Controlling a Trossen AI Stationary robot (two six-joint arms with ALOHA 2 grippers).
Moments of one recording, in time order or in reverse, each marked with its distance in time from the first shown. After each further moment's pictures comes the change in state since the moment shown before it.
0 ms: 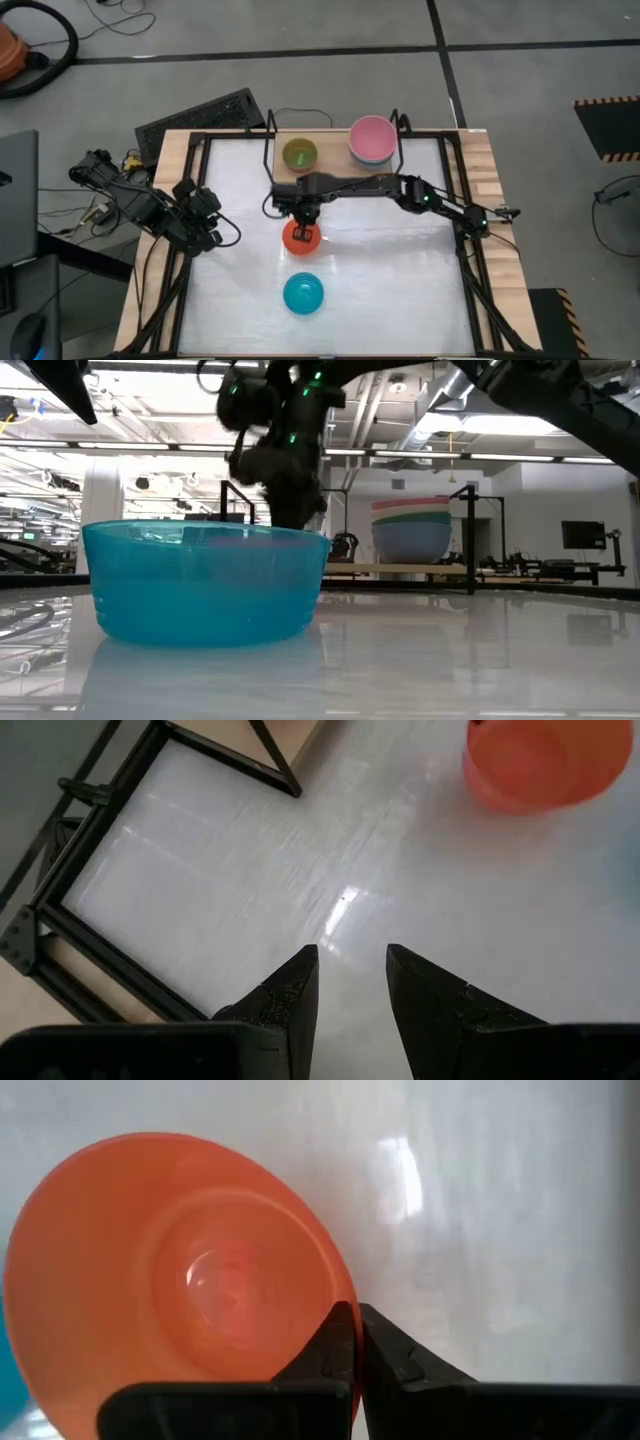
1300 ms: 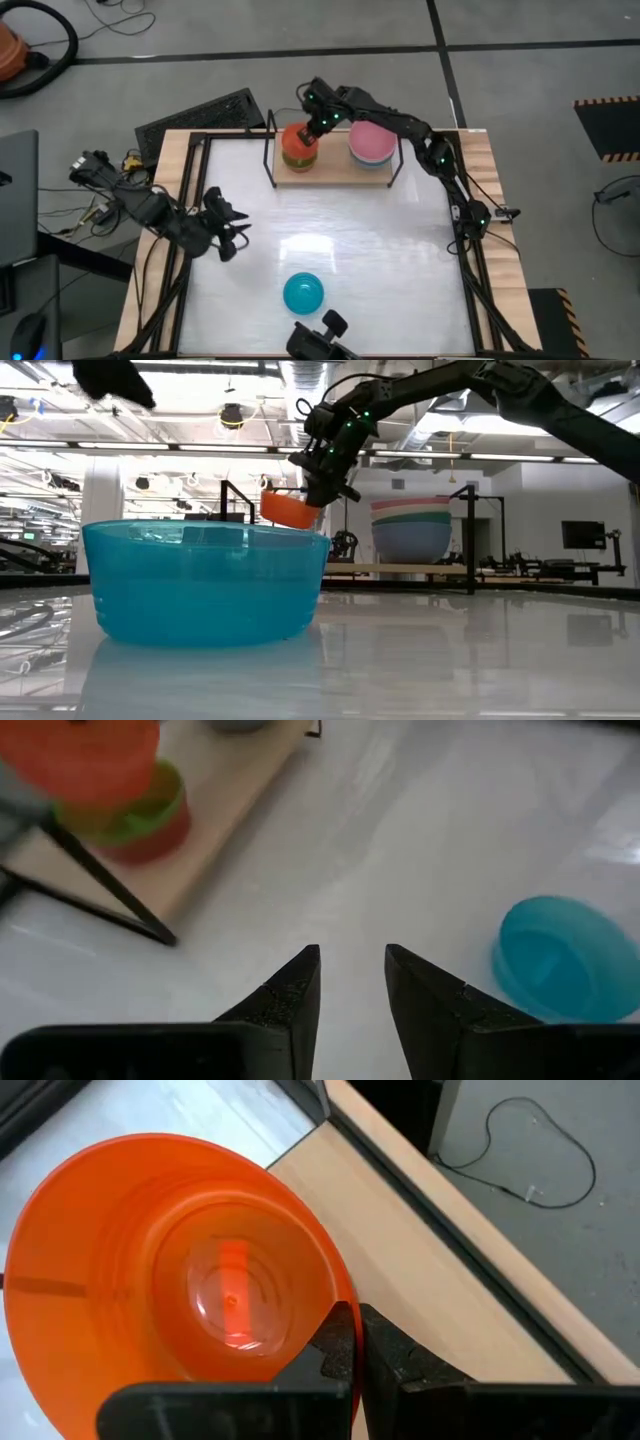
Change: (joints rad) left arm 0.031 -0.114 -0.235 0.681 -0.114 0.370; right arm -0.487 -0.131 0.002 0.263 -0.076 0.057
